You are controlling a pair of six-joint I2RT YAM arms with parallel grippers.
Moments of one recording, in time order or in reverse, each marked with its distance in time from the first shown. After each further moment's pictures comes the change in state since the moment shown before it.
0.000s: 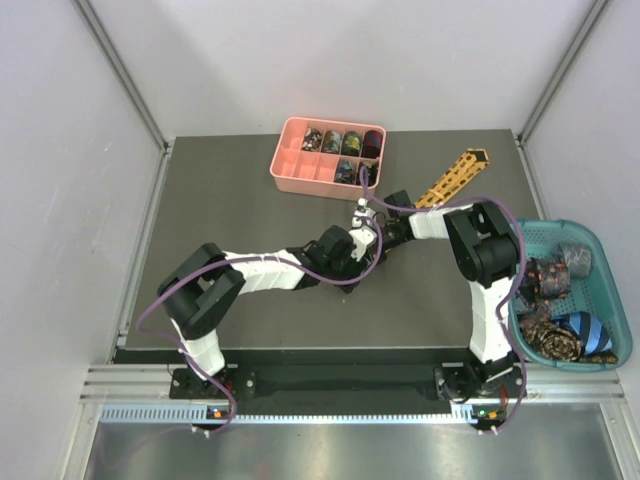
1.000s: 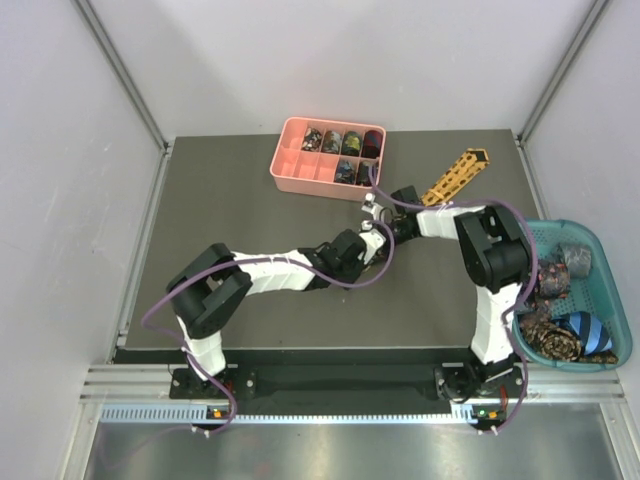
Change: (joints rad) left arm -0.070 0.040 0.072 -0.096 -0.172 0.034; right arm -0.022 -0.066 -0.018 -0.039 0.050 0.031
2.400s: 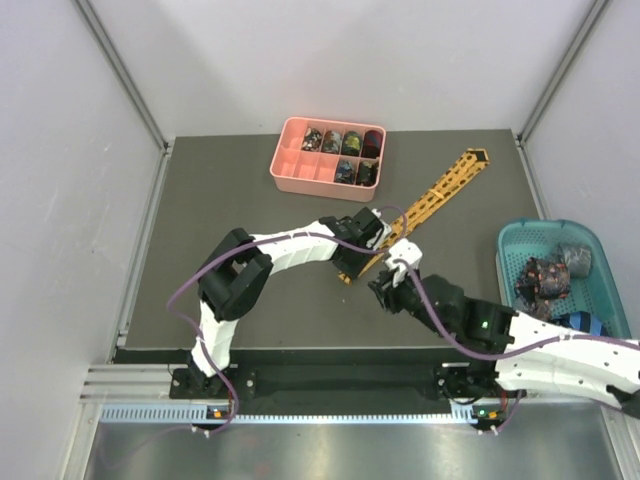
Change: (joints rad) left arm 0.041 0.207 0.414 -0.516 0.091 -0.076; right arm 0.785 -1.284 -0.591 0.137 1.449 -0.043
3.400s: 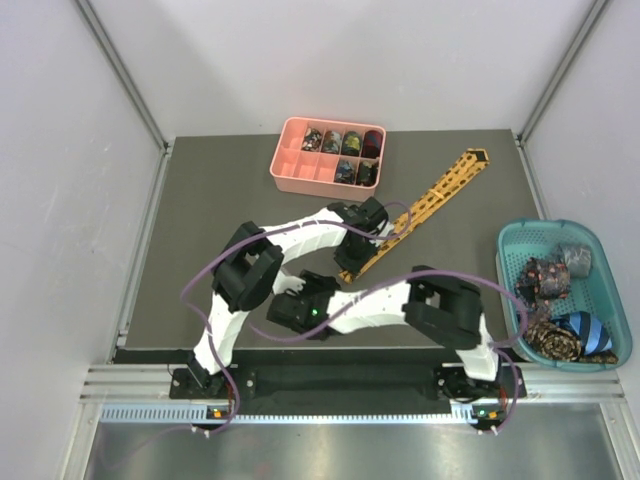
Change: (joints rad) left arm 0.030 0.126 0.212 -0.233 0.078 0.034; right arm 0.201 1.203 0.627 -0.188 0.476 -0.150
